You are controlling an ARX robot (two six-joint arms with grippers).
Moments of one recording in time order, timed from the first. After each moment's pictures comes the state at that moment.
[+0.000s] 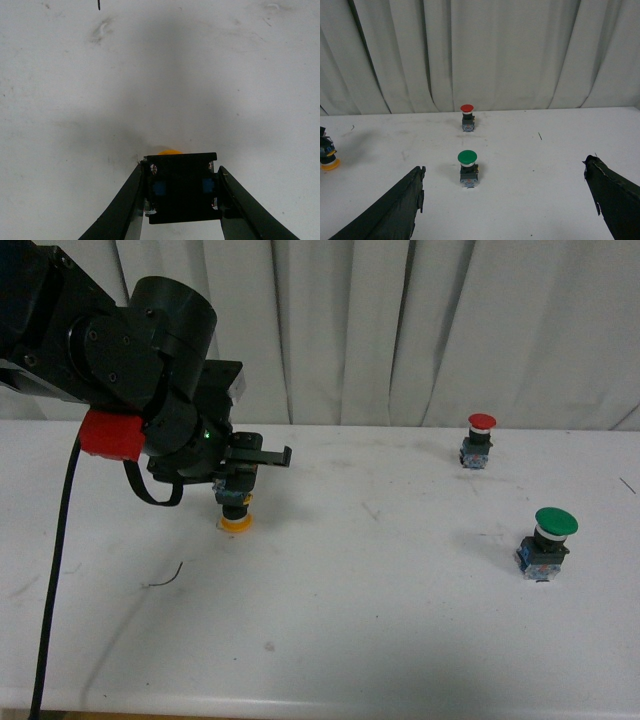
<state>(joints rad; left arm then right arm) -0.24 2.20 1.42 -0.03 -0.06 -0.05 0.00 0.00 0.01 0.00 0.00 0.00</state>
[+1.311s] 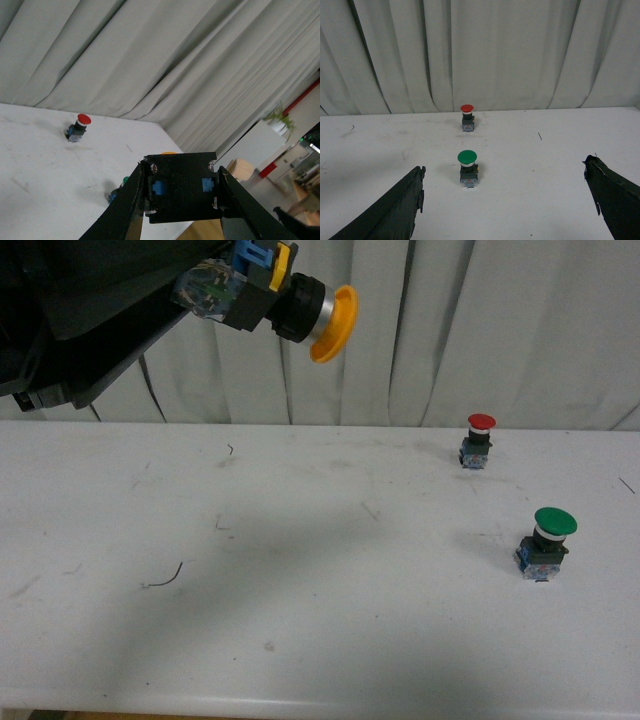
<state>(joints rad) -0.21 1.47 0.46 1.21 0.60 -0.75 0.00 0.00 0.01 0.00 0.00 0.00</state>
